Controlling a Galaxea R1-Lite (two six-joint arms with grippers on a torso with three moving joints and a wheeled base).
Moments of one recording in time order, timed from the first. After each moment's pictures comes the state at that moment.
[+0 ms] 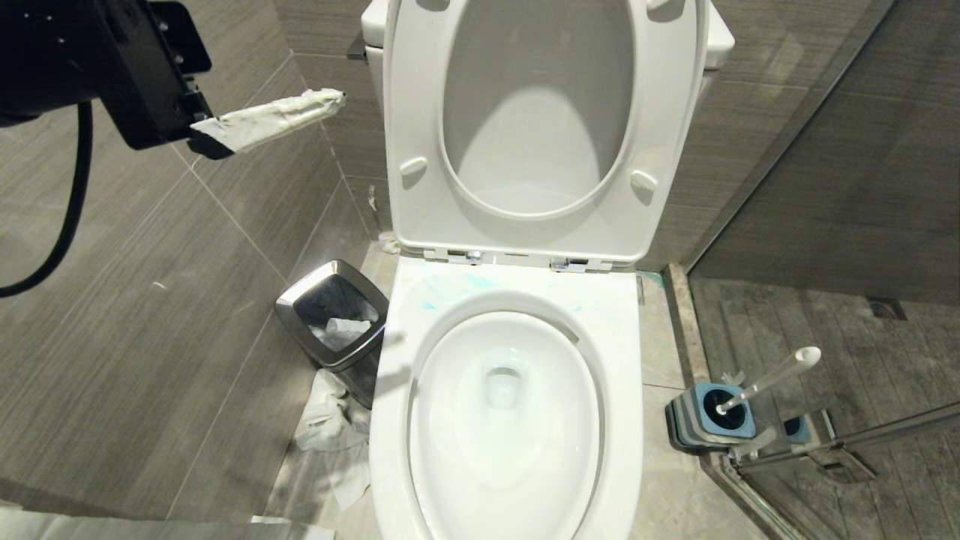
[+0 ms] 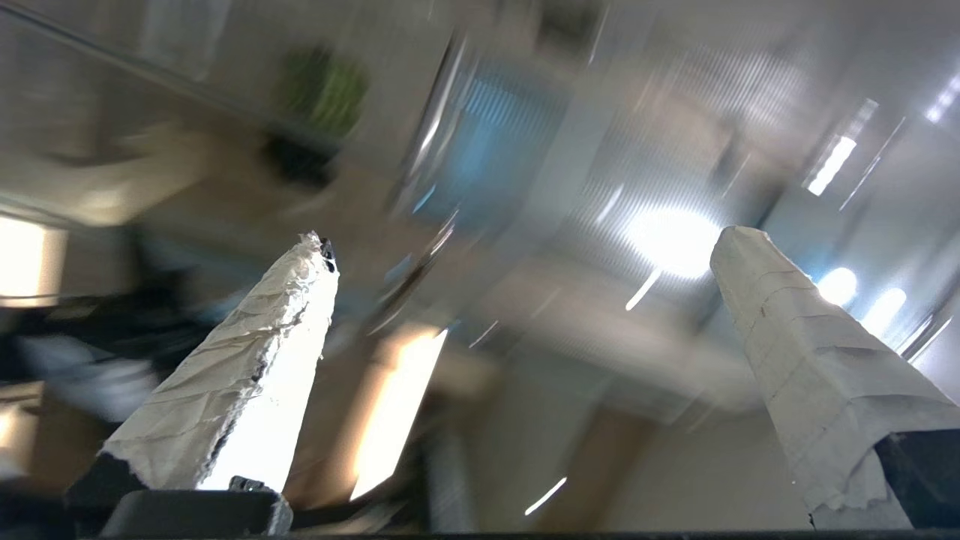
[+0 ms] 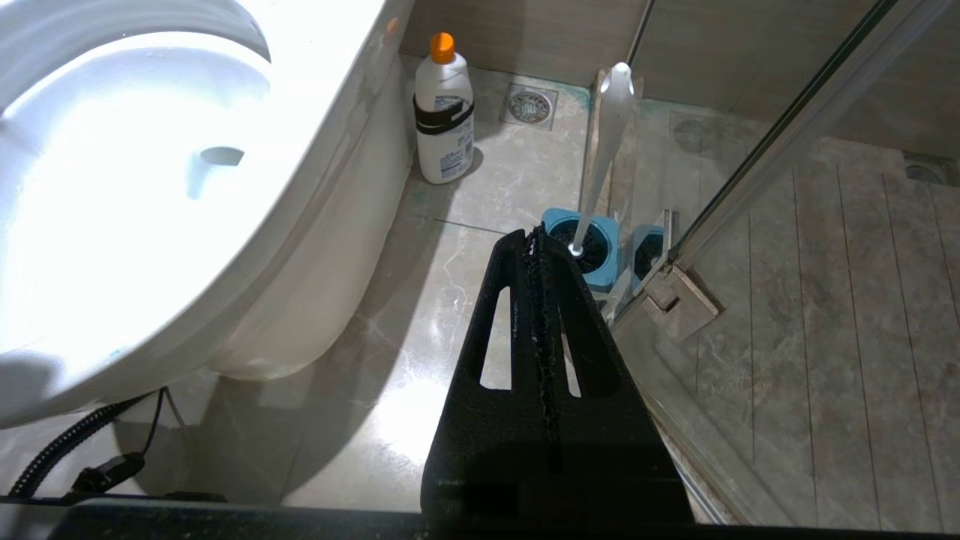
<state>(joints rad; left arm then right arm) -0.28 1.43 -1.39 -0.35 -1.02 -1.87 0.00 0.00 0.00 -0.03 0.00 -0.01</state>
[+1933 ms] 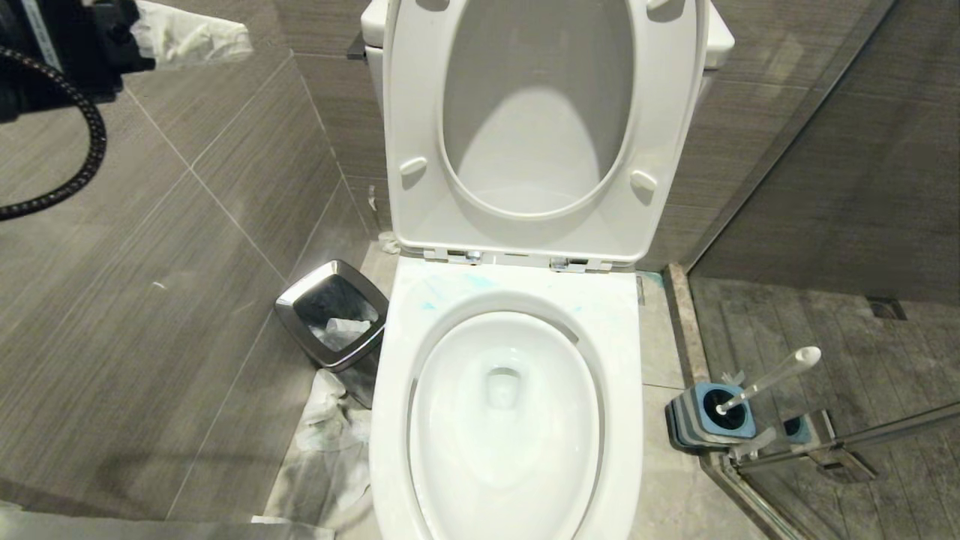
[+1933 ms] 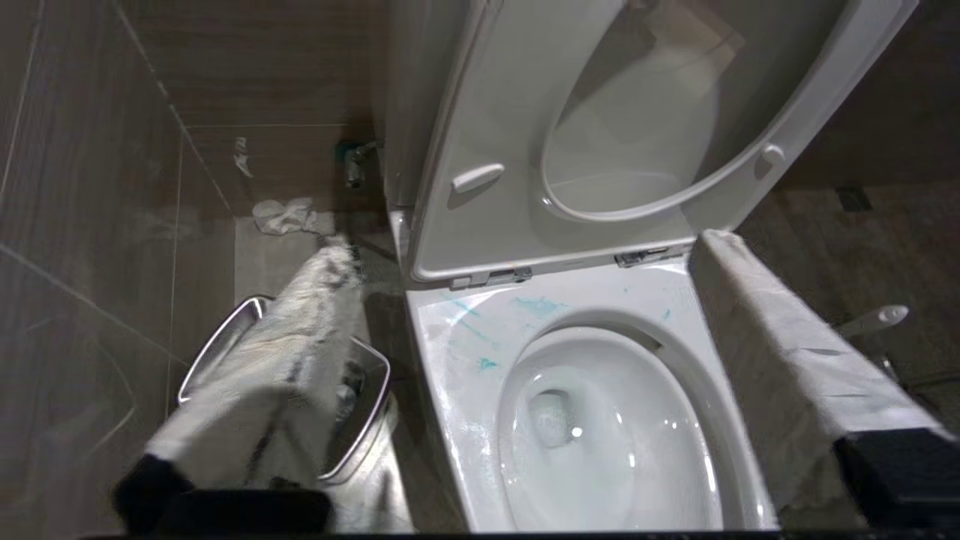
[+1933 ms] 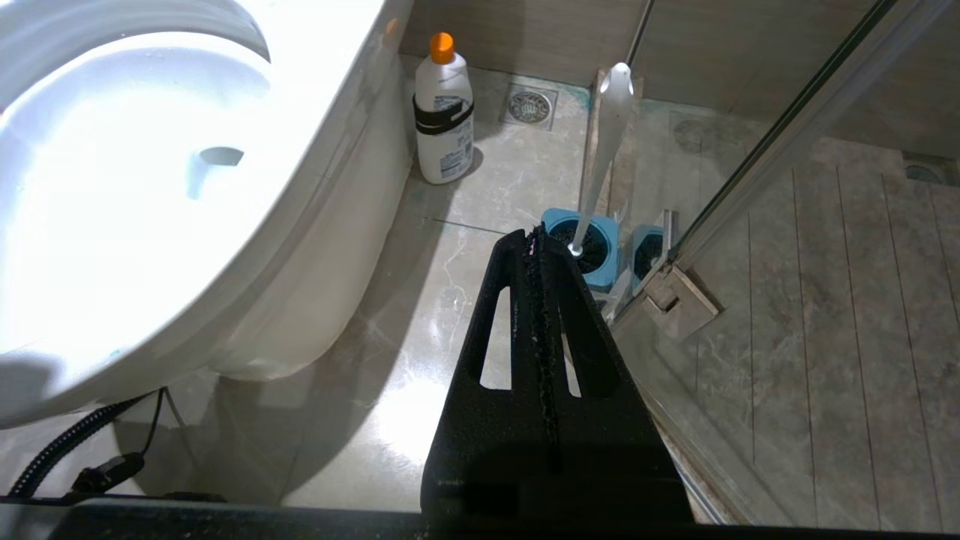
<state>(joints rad) -0.47 1.25 -1.45 0.18 0.05 -0.03 0.00 0.00 0.00 -0.03 0.00 -0.01</state>
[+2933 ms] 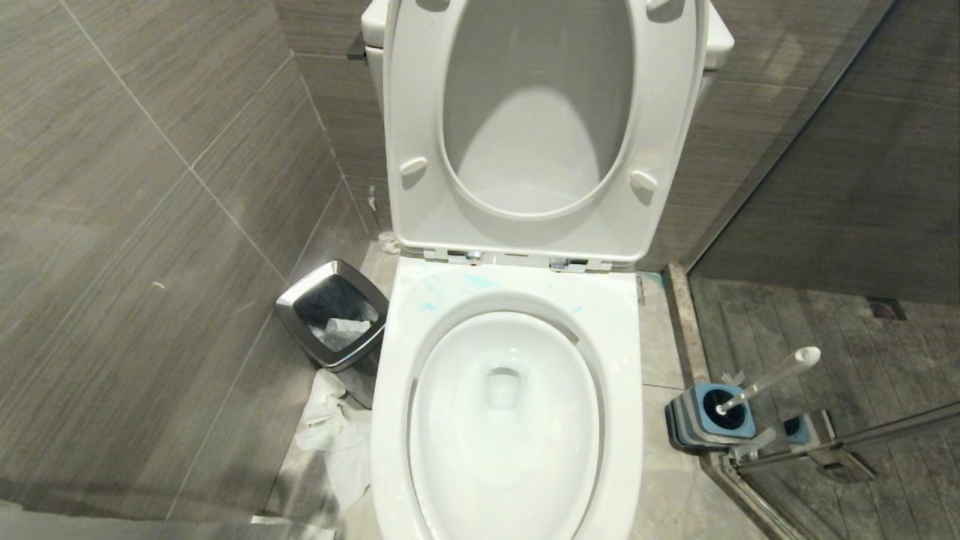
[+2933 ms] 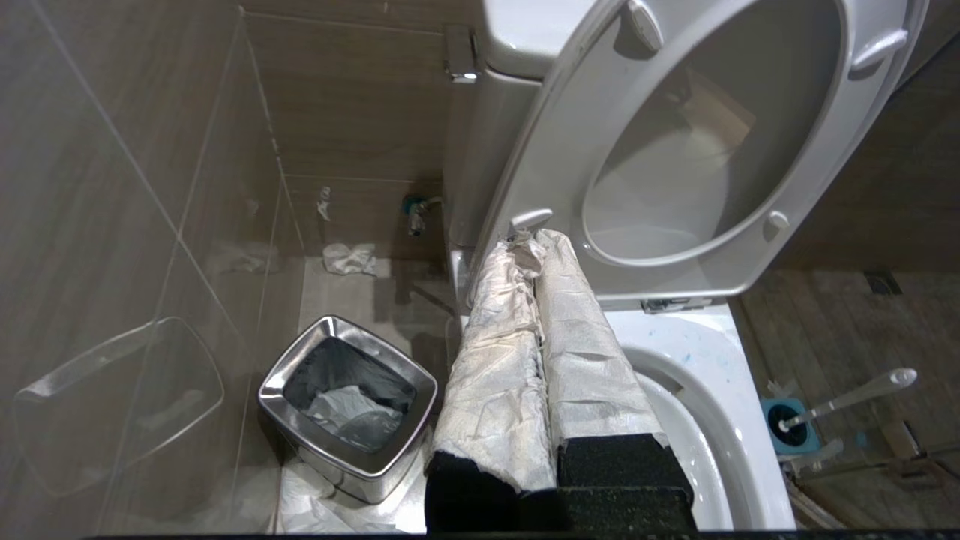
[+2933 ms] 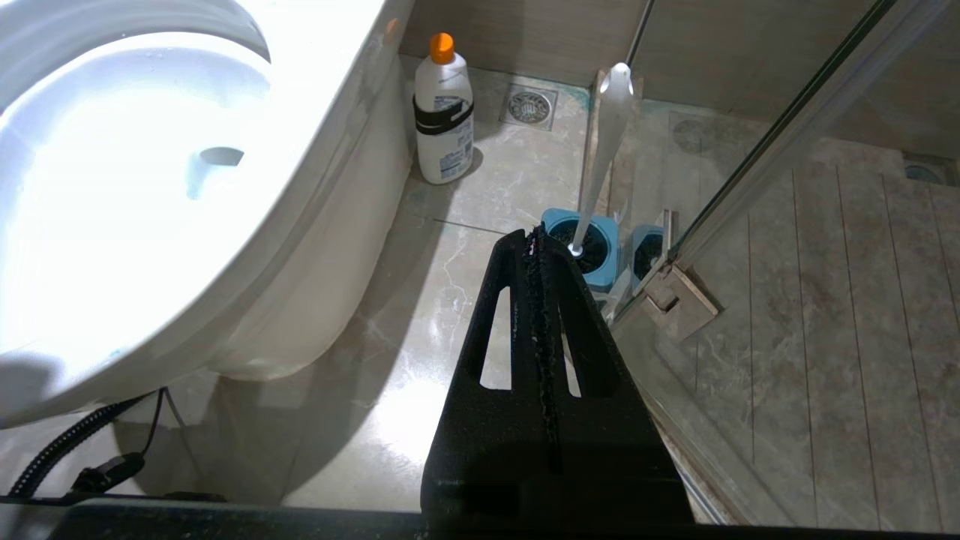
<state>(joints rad) -0.45 1.01 -1.41 0.22 0.15 -0.03 0.00 0.00 0.00 -0.03 0.00 -0.01</state>
